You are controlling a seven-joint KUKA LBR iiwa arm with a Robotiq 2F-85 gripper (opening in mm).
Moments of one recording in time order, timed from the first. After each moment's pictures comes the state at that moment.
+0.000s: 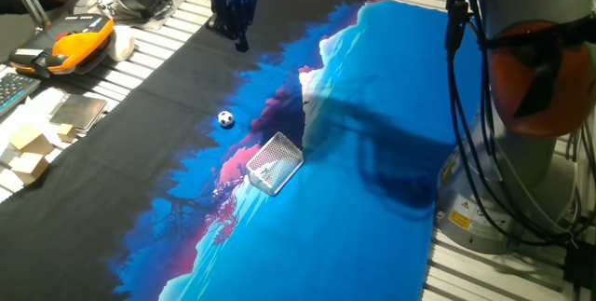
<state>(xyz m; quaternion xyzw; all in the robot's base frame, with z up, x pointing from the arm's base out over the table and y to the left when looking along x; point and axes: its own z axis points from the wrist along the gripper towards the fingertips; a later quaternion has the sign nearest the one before) 0.516 0.002 0.237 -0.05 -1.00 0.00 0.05</state>
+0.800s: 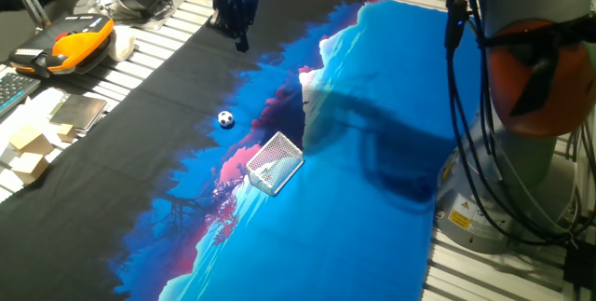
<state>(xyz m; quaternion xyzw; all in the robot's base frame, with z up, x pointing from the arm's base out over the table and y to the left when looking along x) 0.516 0.002 0.236 -0.06 -1.00 0.00 0.07</state>
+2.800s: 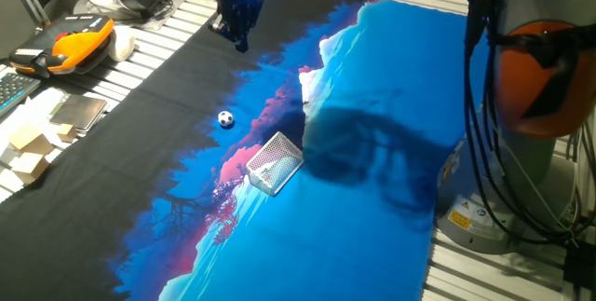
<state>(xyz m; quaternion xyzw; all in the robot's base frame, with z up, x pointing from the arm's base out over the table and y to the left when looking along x) 0.516 0.003 0.236 -0.09 -1.00 0.02 -0.04</state>
